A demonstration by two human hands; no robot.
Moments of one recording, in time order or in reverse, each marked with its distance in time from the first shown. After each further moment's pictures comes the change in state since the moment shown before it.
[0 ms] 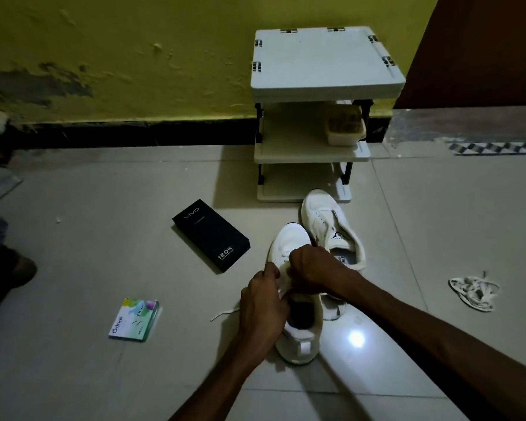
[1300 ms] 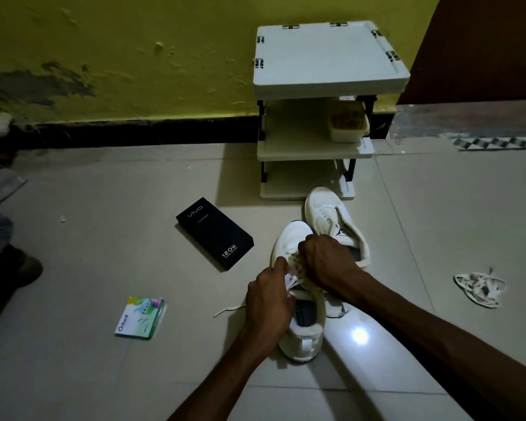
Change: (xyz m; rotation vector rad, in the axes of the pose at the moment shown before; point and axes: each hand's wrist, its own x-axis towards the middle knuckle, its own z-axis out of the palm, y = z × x) left_hand 0.001 0.000 -0.001 0.056 0.005 0.093; right_hand 0.002 0.017 0.014 -0.036 0.308 -0.007
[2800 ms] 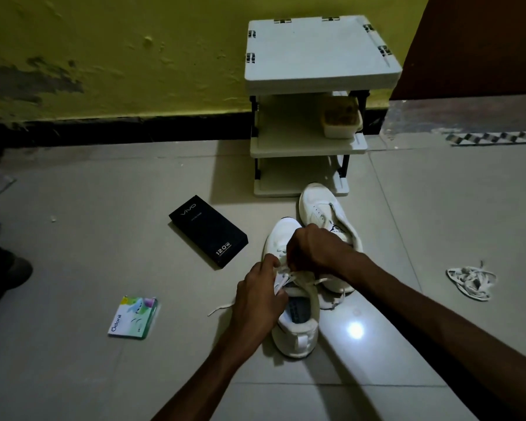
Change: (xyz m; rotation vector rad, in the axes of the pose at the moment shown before) left_hand -0.002 -0.010 -0.004 -0.113 -0.002 0.047; right_hand 0.017 0.004 -0.018 0.176 -0.182 -0.033
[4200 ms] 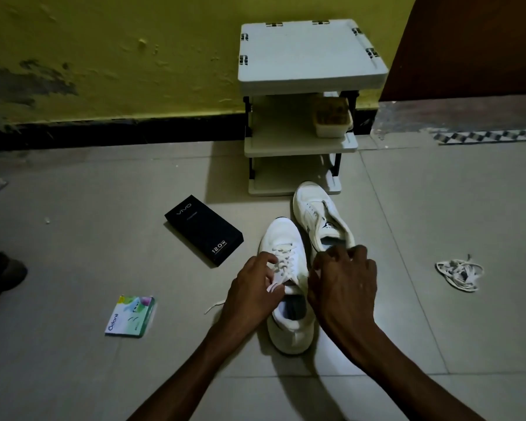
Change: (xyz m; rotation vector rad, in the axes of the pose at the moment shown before) left_hand -0.002 -0.009 -0.008 -0.149 -0.045 0.048; right_hand -0.092 -0.027 0.049 -0.166 0.588 0.440
